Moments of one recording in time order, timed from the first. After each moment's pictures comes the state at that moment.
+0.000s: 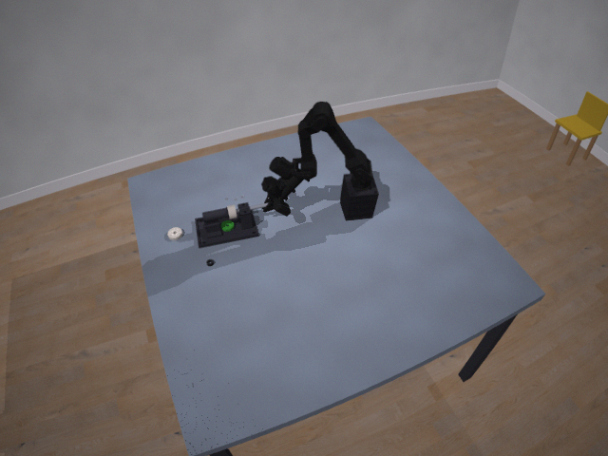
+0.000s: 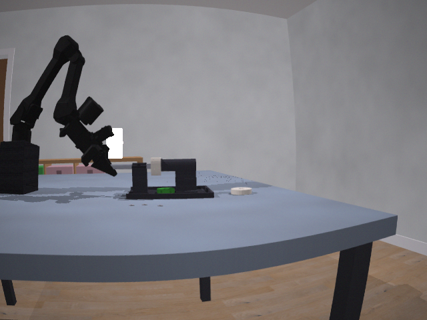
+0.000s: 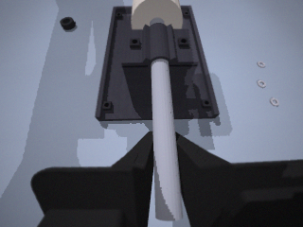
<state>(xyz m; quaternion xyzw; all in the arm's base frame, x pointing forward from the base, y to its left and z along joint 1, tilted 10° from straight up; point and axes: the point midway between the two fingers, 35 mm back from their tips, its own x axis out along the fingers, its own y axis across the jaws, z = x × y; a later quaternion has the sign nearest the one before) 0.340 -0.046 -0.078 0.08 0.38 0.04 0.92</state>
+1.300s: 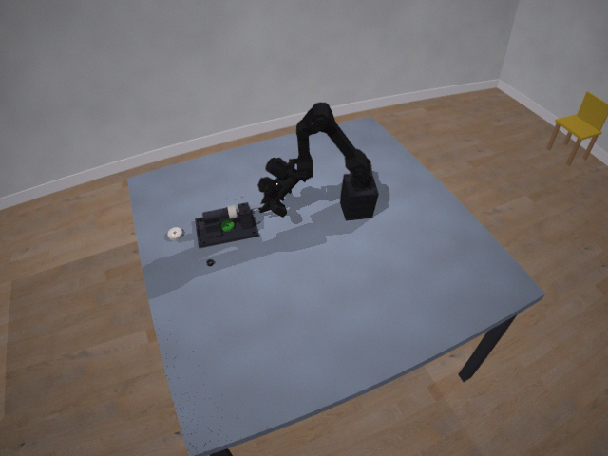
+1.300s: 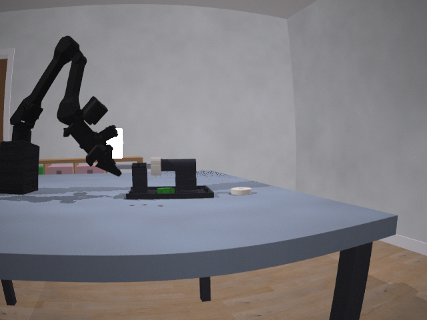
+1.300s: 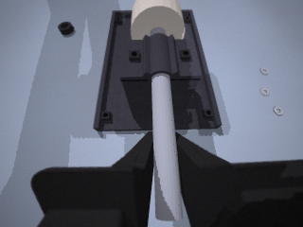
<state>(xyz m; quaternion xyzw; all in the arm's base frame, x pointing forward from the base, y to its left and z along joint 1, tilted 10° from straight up) 0.354 -0.046 -0.078 0.08 0.38 0.04 0.92</state>
